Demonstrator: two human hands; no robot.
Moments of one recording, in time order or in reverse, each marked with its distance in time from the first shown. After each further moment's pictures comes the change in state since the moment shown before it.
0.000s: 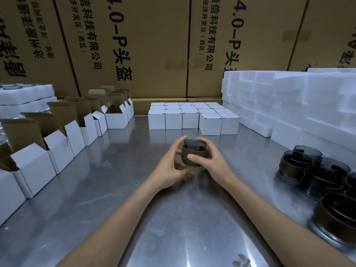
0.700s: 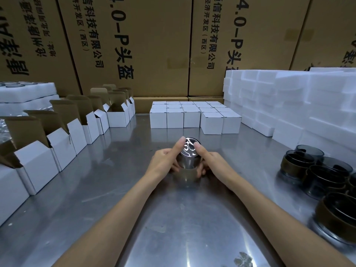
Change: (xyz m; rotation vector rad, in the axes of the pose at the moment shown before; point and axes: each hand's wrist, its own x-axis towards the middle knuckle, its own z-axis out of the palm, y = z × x) left_hand 0.005 0.012 -0.009 -0.162 0.217 -0.360; right_hand -0.004 -0.014 -0.003 -0.126 -0.210 0.256
